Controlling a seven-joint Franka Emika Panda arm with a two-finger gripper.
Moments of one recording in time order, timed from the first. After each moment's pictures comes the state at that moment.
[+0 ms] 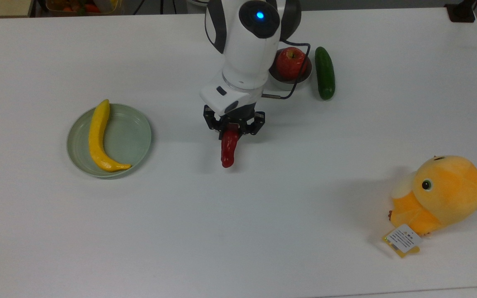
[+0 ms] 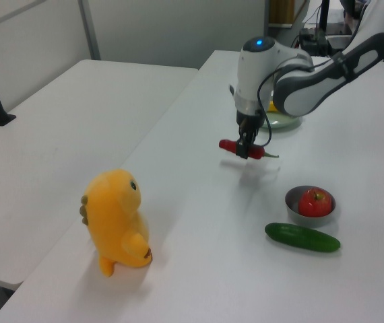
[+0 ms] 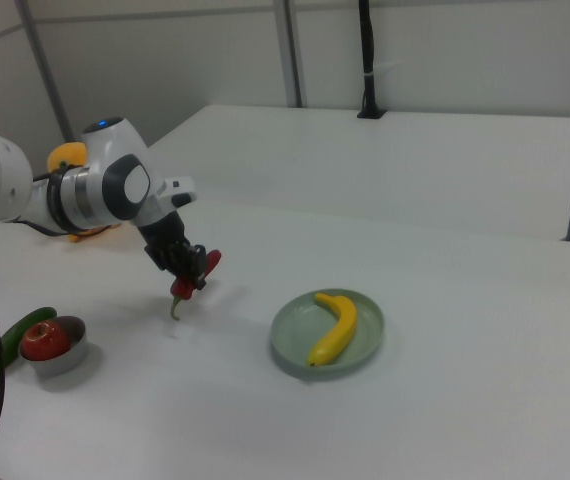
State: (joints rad) arm 0.18 0.42 0.06 -1.75 -0.26 2.27 0.38
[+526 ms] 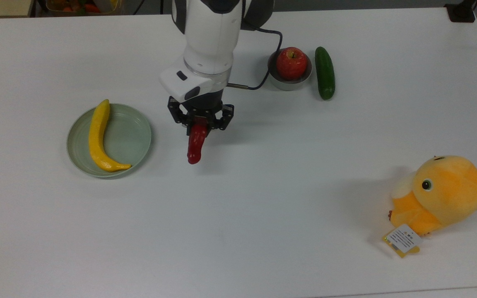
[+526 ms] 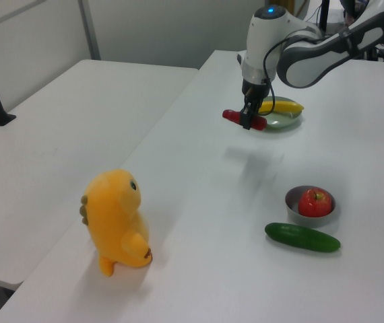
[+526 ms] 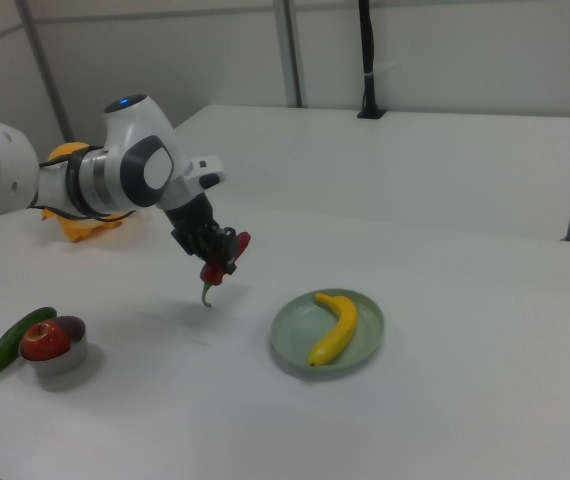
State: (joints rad) arm 0.08 0.35 0.06 -1.75 -0.26 2.27 0.27
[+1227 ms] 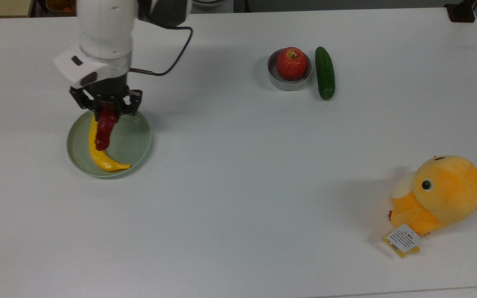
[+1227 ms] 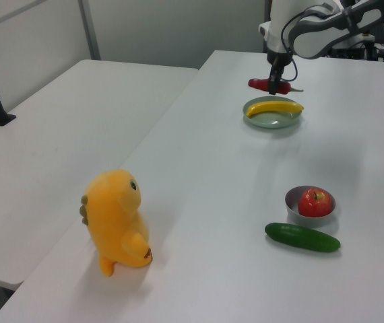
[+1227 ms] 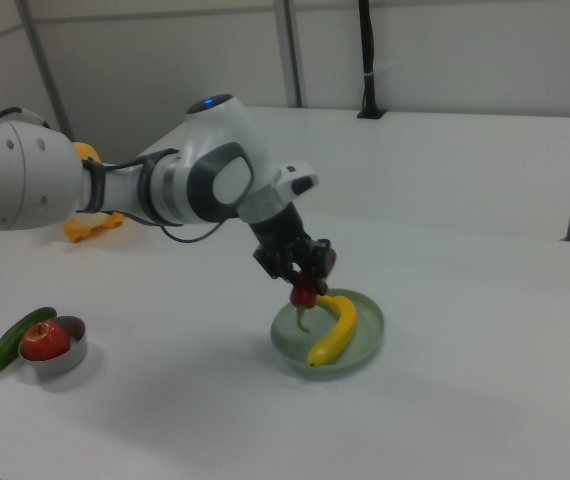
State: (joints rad) arm -0.07 0.32 -0.09 -1.76 -0.26 2.27 -0.10
